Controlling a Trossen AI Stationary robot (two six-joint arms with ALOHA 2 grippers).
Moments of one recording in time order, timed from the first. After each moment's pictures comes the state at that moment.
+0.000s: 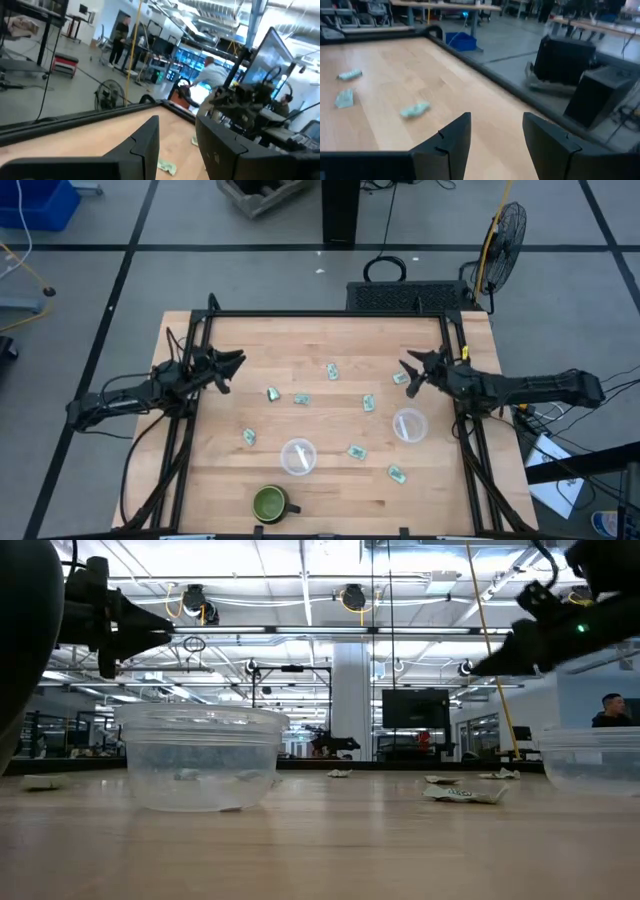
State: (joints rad) left arm 0.23 0.10 0.02 0.19 -0.24 -0.38; right arm -0.05 0.47 0.16 0.03 0.67 0.04
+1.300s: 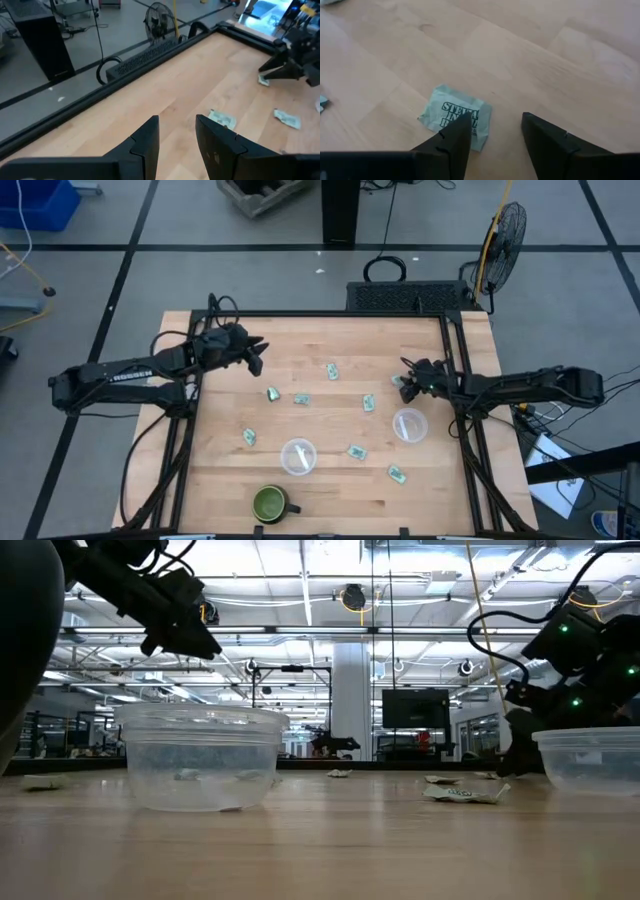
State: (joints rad) left arm 0.35 0.87 0.56 -0.12 -0.24 -0.26; right arm -0.28 0.91 0.03 0.05 0.38 0.50
